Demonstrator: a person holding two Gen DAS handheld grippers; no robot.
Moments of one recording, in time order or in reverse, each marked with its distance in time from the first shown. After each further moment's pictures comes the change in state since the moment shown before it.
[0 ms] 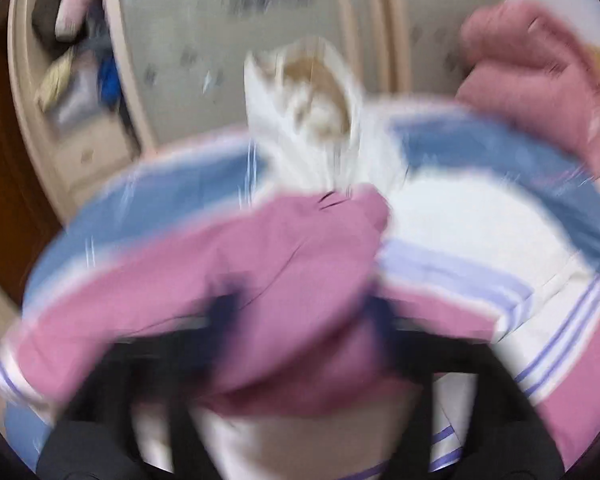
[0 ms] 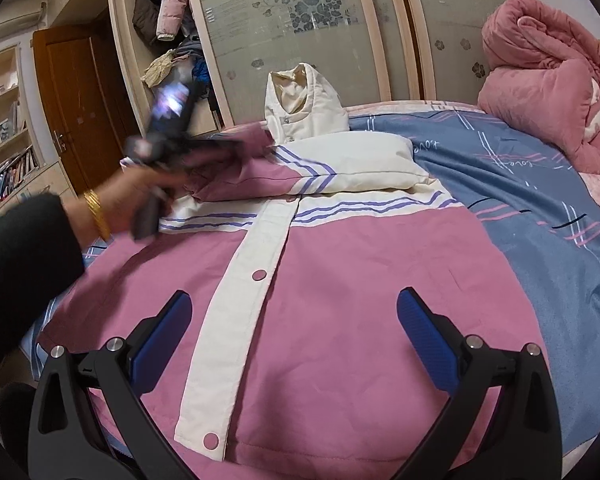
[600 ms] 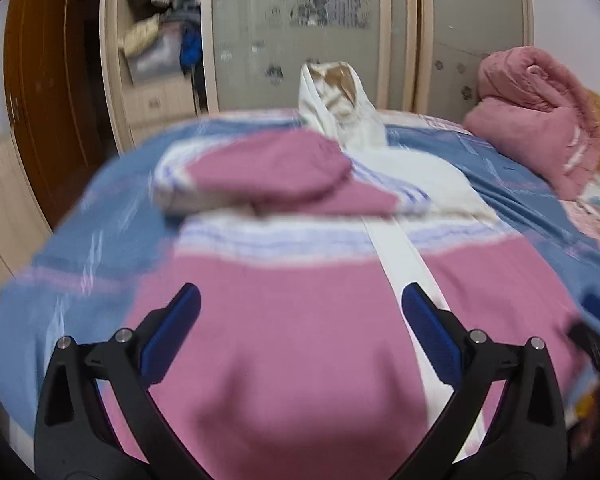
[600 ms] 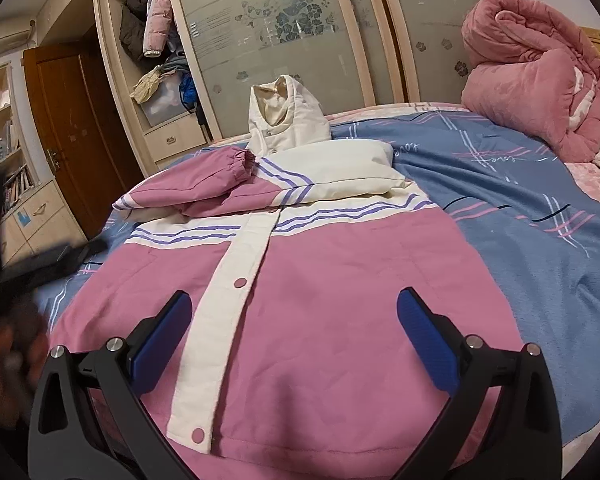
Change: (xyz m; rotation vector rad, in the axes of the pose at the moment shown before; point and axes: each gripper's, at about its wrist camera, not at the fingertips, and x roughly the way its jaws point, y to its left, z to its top) left arm -0.249 -0.013 -0.156 -0.225 -0.050 0.014; right arm -0.018 -0.021 -0.001 0.046 -0.039 -0.026
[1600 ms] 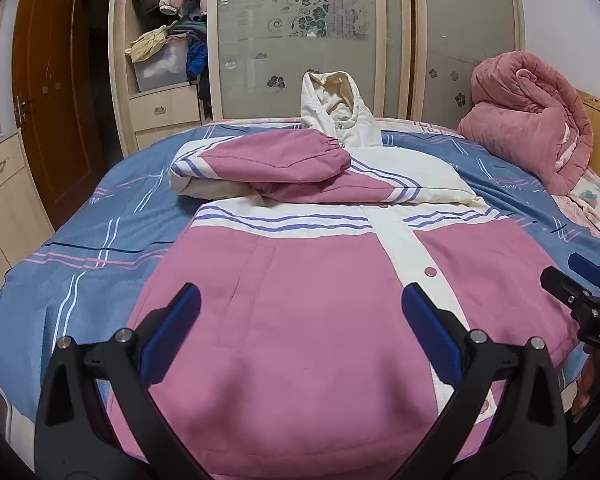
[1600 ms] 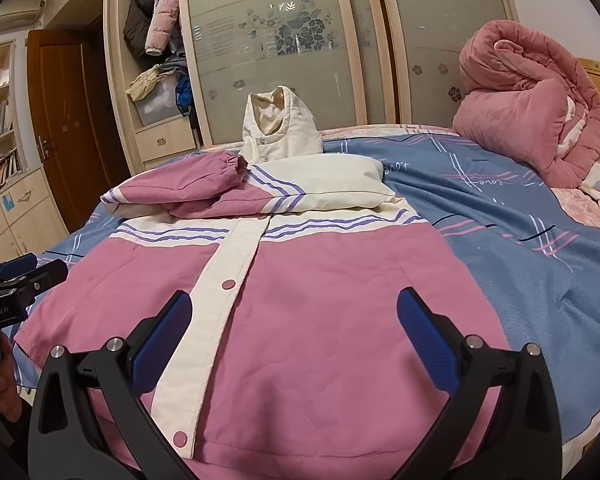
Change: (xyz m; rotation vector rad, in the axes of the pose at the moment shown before) left arm -0.021 0.006 -0.027 0.023 -0.063 0.016; right arm 0.003 0.014 -0.010 -0.072 -0.060 -0.073
